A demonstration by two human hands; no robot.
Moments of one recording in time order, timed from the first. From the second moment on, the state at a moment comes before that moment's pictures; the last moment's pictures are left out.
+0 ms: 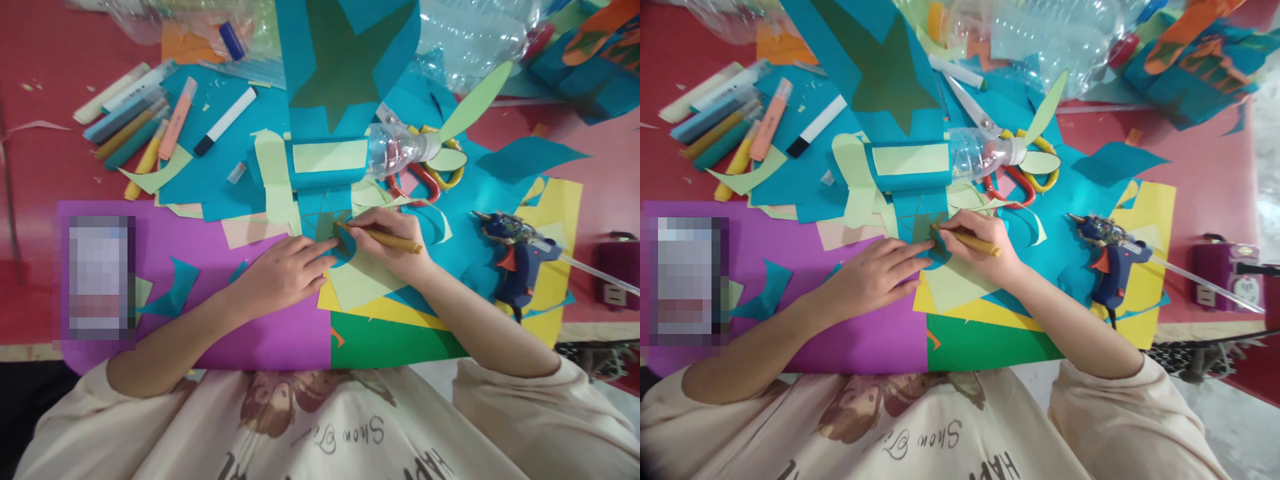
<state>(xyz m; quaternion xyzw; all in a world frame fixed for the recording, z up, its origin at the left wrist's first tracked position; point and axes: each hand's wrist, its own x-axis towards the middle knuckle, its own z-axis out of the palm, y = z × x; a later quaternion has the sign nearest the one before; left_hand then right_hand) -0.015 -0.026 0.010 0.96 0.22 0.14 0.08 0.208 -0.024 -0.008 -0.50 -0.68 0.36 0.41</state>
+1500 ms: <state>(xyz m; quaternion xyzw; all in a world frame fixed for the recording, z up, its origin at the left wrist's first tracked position) -0.016 -0.026 0.011 0.96 0.23 0.11 0.10 0.206 -0.022 -0.007 -0.53 -0.65 0.35 0.42</state>
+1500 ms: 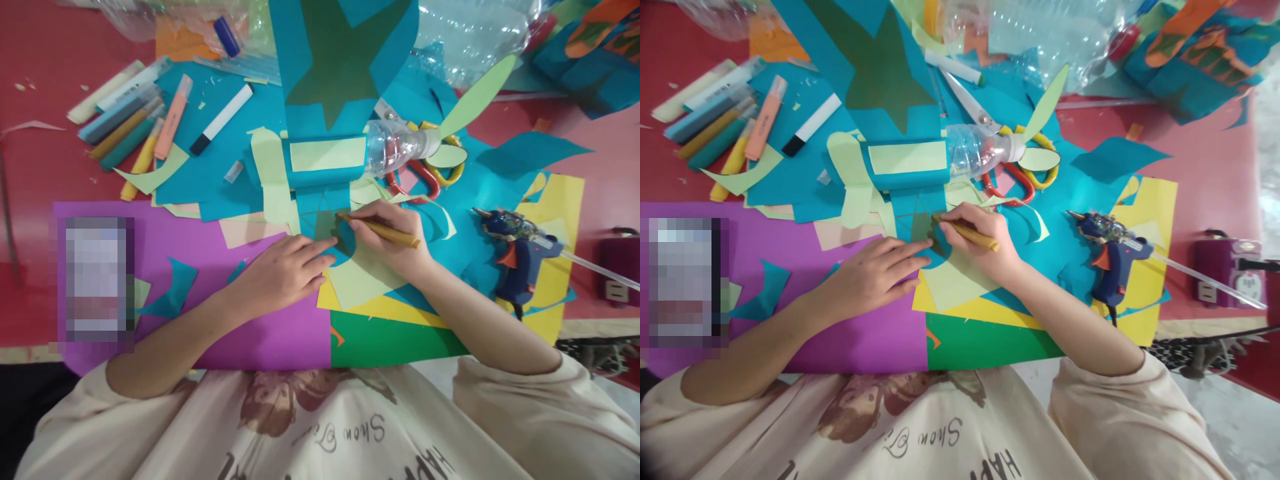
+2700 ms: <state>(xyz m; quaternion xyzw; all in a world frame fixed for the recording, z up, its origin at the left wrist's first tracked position) -0.015 -0.026 0.012 0.96 0.23 0.10 0.09 0.206 -0.021 -0.011 -0.50 -0.69 0.31 0.43</state>
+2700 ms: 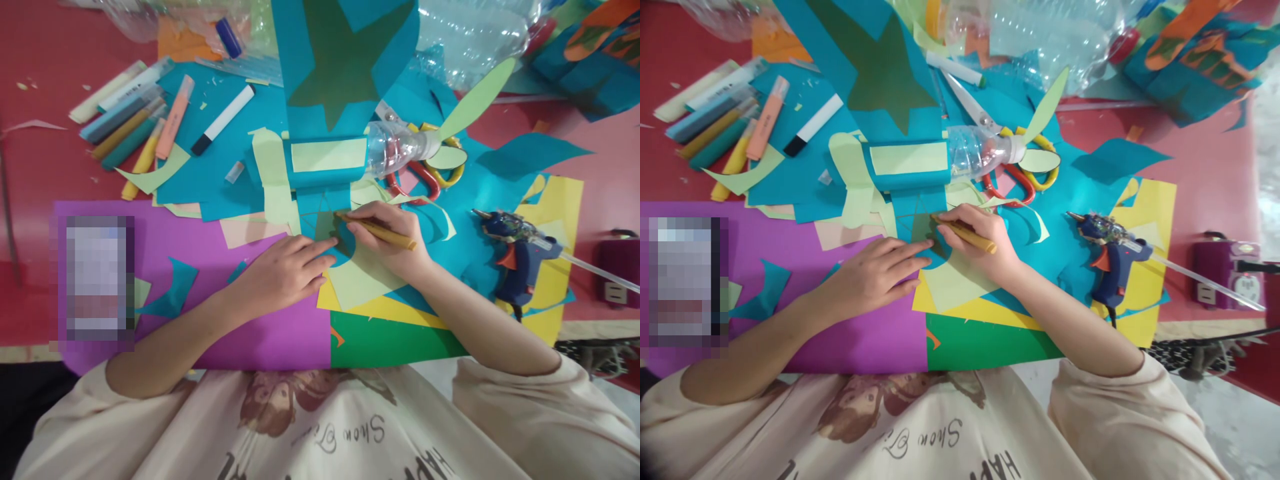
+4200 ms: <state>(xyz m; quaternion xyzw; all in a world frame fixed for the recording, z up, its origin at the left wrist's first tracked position) -0.015 -0.026 0.012 0.96 0.23 0.13 0.09 0.205 -0.021 -0.006 -0.52 -0.66 0.31 0.45</state>
